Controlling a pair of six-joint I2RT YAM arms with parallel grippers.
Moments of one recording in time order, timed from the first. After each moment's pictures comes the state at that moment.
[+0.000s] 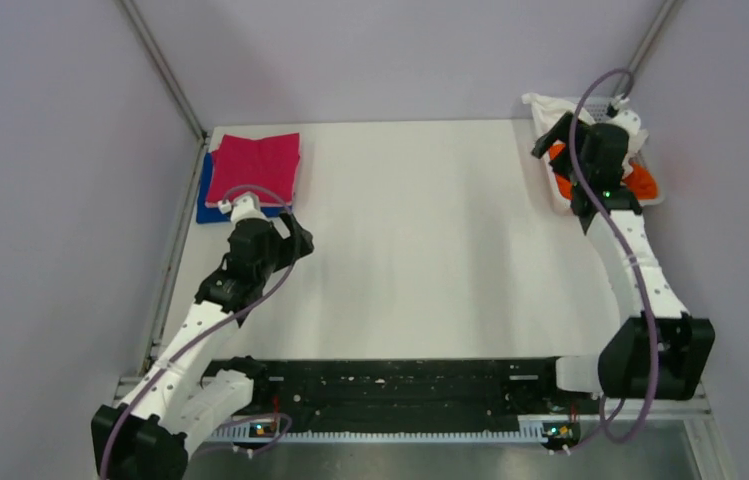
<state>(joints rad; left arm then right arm) -0.30 0.86 0.67 -0.33 -0.20 -0.64 0.02 1.23 1.07 -0.16 0.13 0.49</state>
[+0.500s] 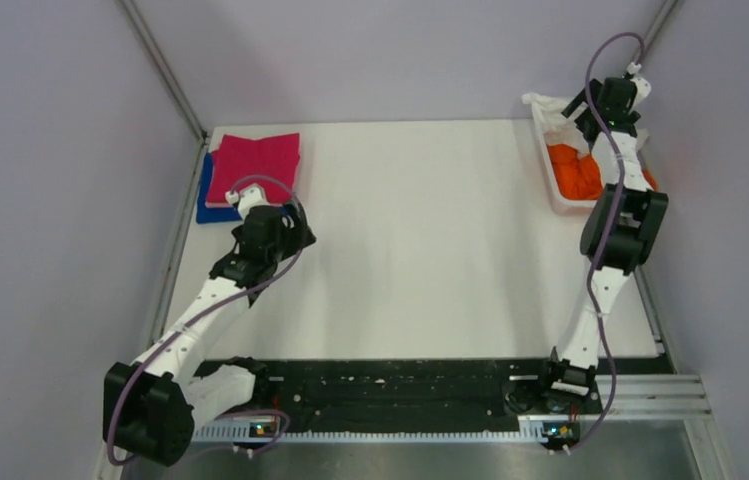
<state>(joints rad) -0.30 1.04 0.70 -0.27 -0.29 -0.64 -0.23 2.17 1.94 -0.23 0.13 0.45</state>
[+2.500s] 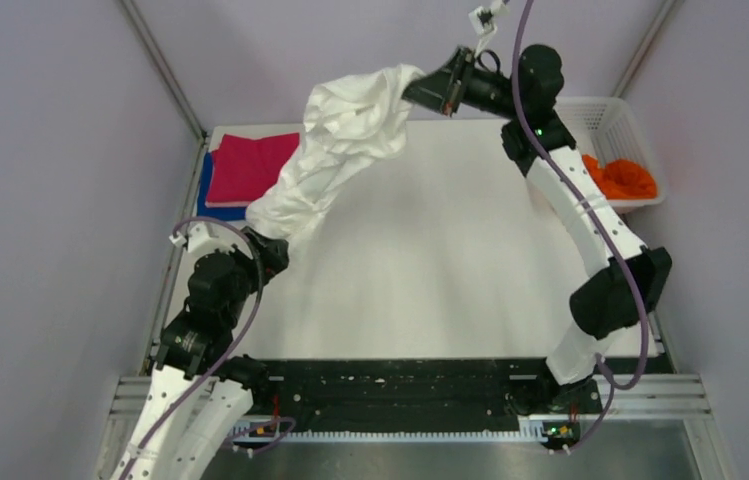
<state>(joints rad) -0.30 0.48 0.70 -0.59 -0.27 -0.76 0.38 1.77 1.97 0.14 -0.88 0.79</state>
